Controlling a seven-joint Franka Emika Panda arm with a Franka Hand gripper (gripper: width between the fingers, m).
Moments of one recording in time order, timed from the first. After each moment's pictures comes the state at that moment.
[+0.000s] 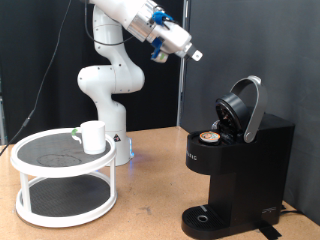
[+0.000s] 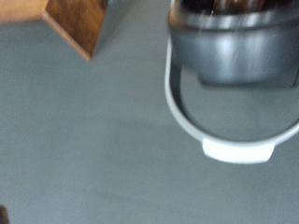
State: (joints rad) arm -0.01 -0.34 -0.11 -2.21 1.04 2.00 2.06
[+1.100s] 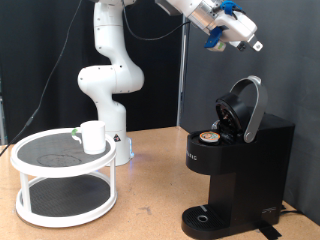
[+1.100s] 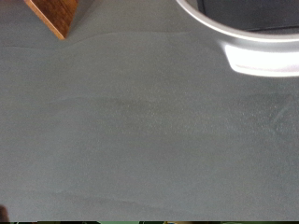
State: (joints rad) arm 0.02 -0.21 0.10 -2.05 0.99 2.14 2.30
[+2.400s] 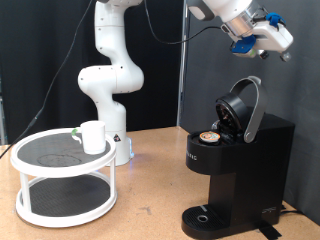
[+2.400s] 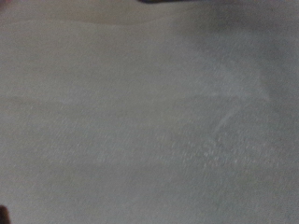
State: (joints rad) arm 0.05 -0.13 0.27 -1.99 0.84 2.16 2.43
